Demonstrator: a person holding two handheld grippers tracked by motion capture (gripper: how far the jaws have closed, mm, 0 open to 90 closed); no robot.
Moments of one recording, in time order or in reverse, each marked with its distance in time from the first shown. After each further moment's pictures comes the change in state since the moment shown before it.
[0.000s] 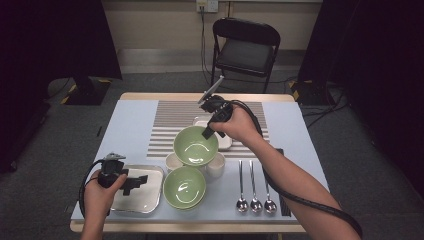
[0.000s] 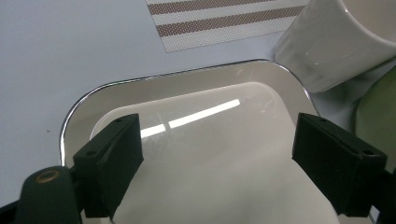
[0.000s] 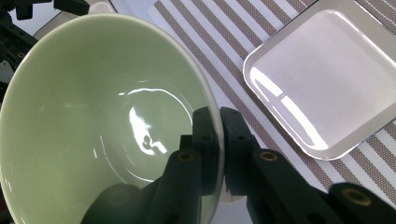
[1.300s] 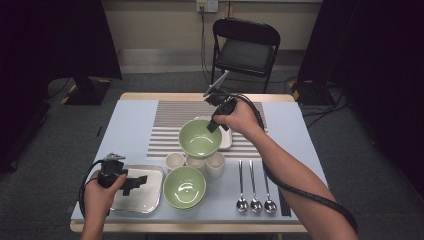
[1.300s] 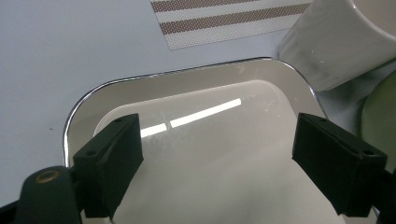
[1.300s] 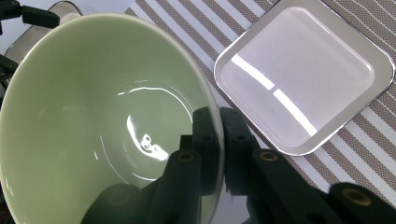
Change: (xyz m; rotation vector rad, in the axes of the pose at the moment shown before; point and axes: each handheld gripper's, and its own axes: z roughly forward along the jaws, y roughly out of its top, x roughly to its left) left arm 0.002 -0.001 0.001 0.002 0.010 0.002; right arm -0.024 0.007 0.000 0.012 -0.035 0.073
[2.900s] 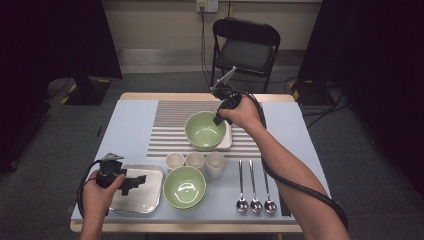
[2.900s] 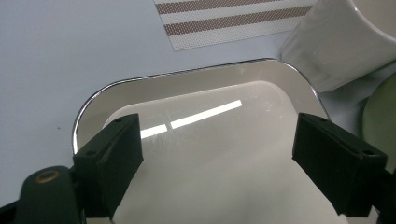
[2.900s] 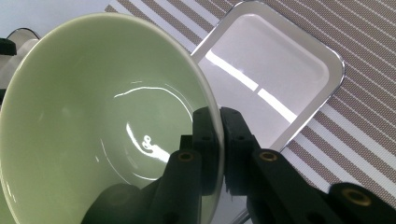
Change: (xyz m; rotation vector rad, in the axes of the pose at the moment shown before) left arm 0.003 -0.001 -0.002 -0.005 -0.002 -0.002; right arm -0.028 0.004 0.003 -0.042 -0.064 0.084
